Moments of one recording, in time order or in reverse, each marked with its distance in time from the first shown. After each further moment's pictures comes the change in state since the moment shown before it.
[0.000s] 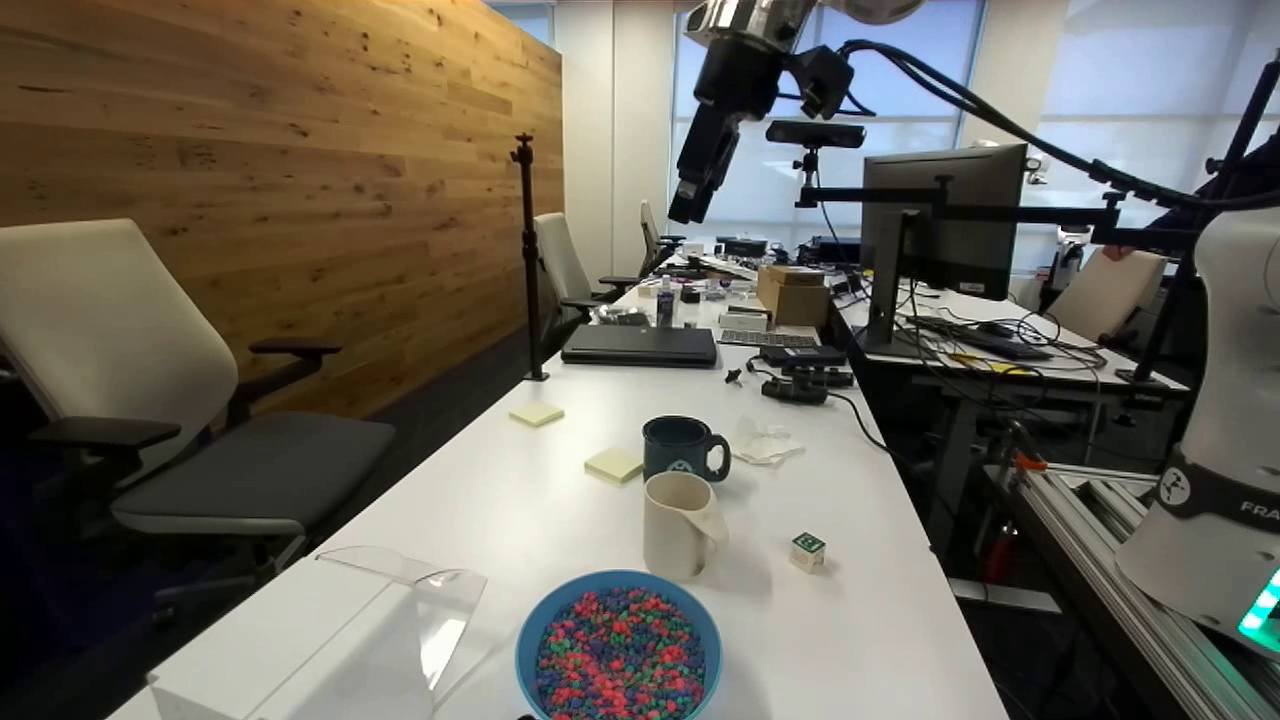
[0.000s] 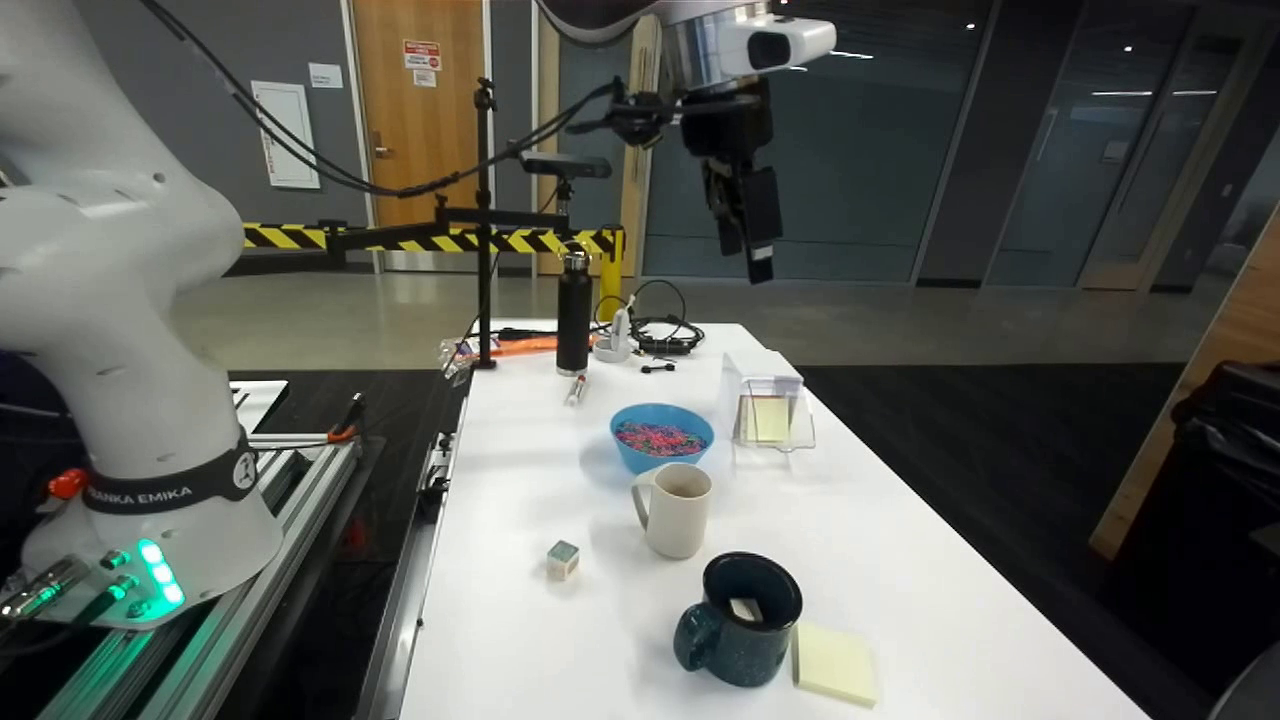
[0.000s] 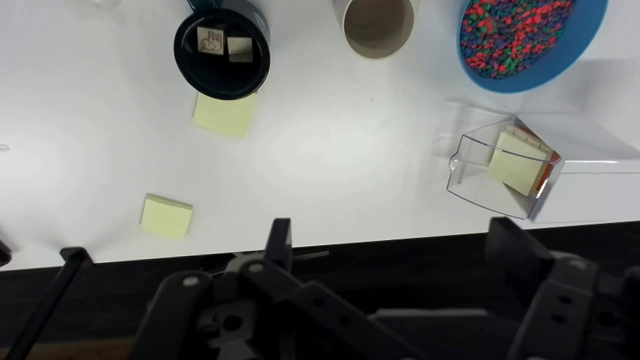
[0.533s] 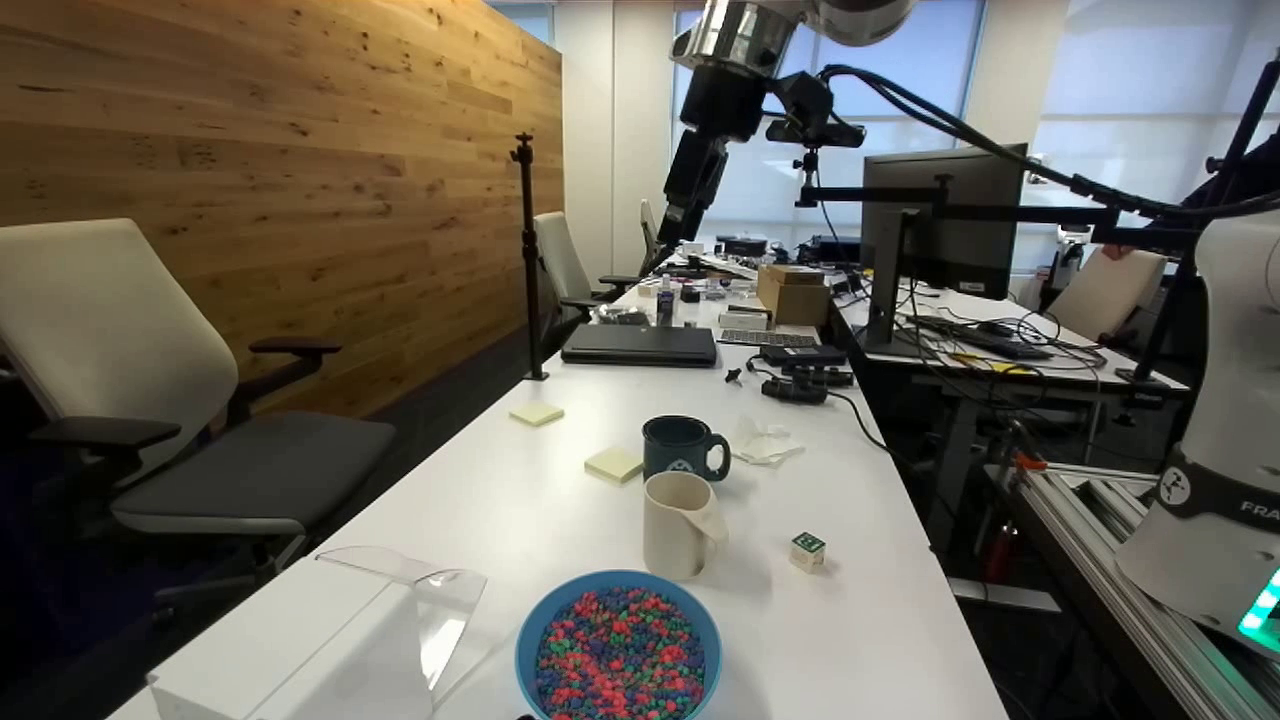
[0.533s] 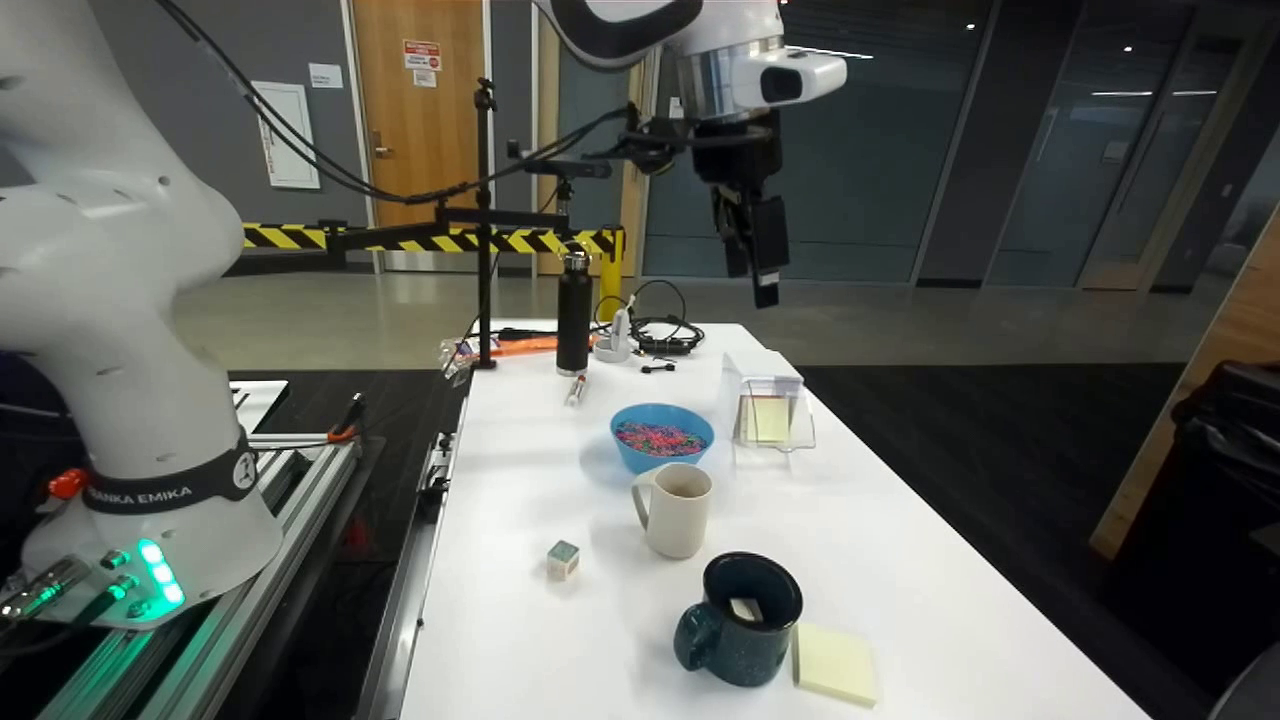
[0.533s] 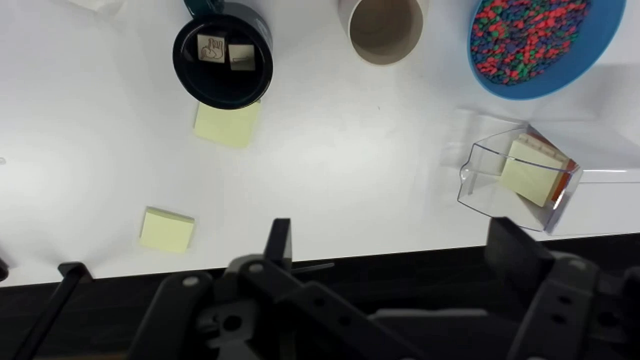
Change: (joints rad) arm 0.000 0.061 -0.002 0.011 -0.010 0.025 0.014
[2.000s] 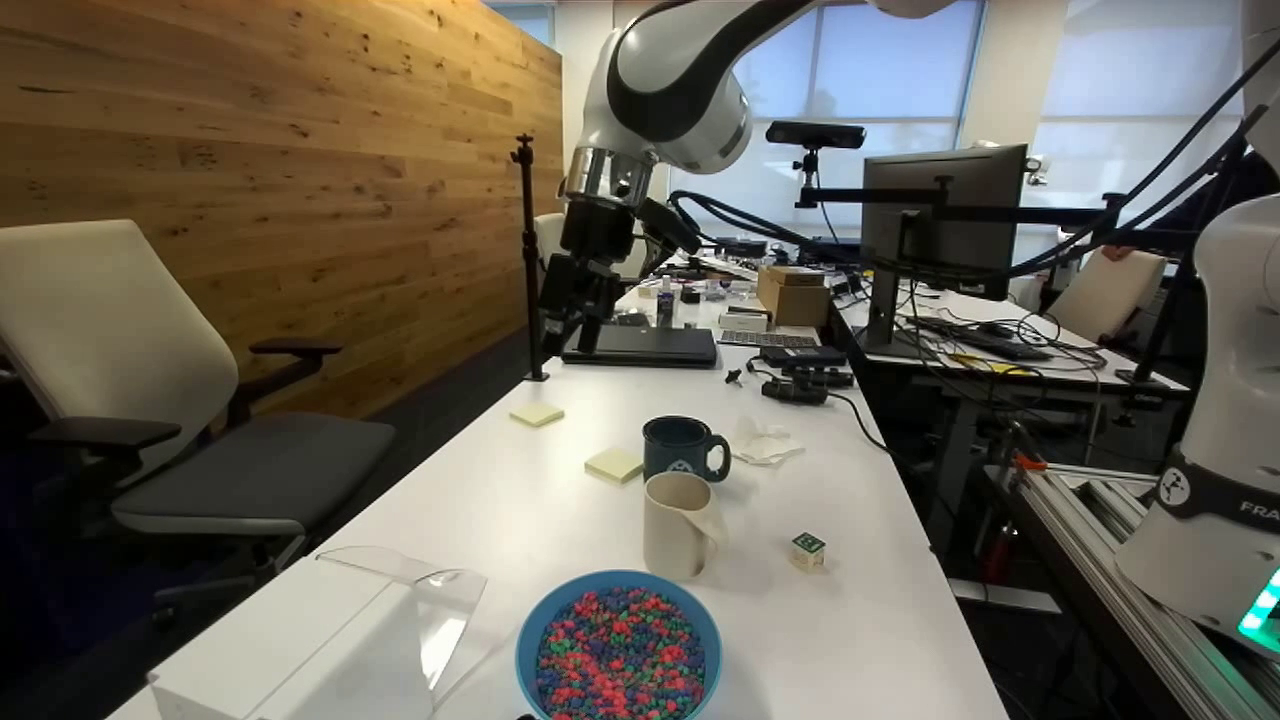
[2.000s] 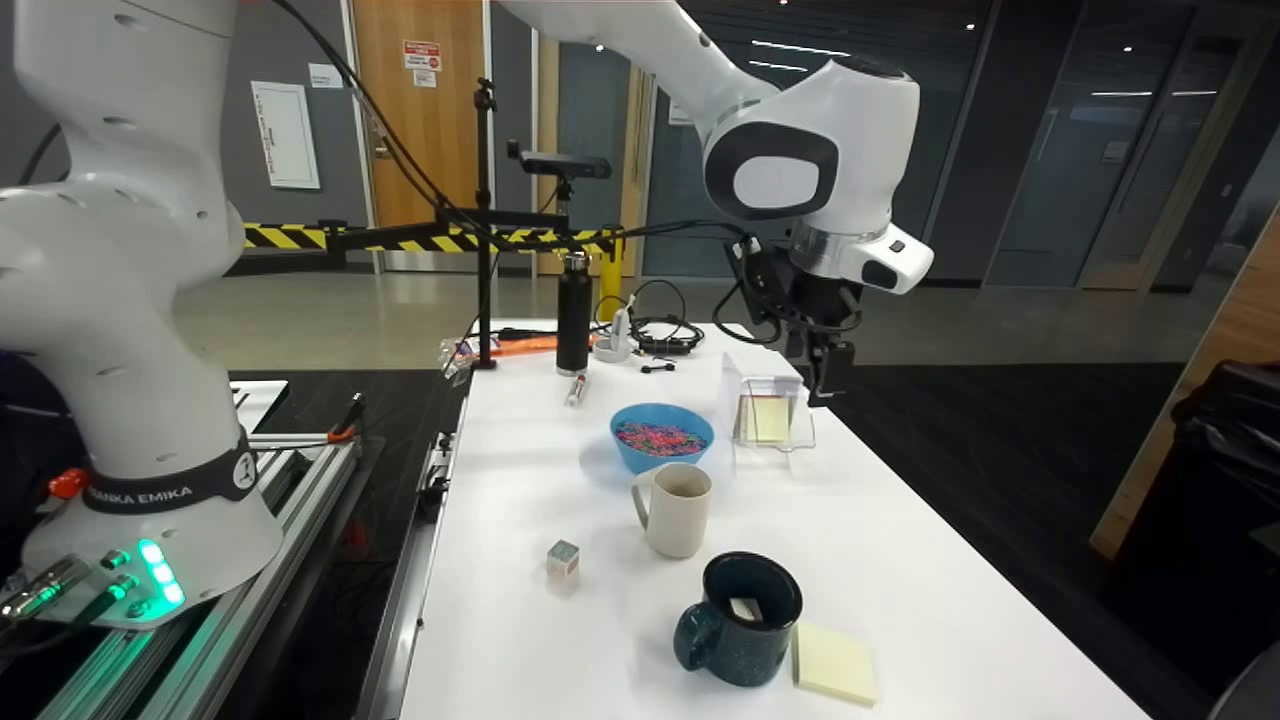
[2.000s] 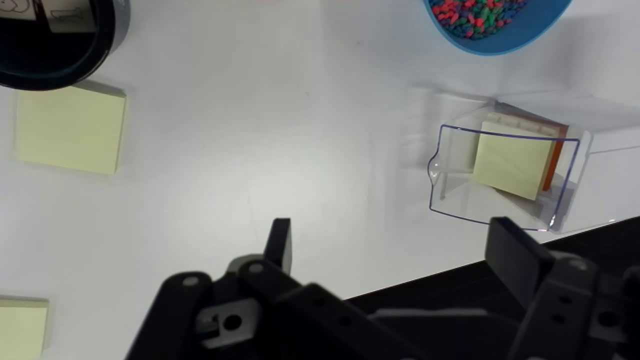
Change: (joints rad) arm -0.001 0.517 0.022 0.378 0.275 -0.013 -0.119
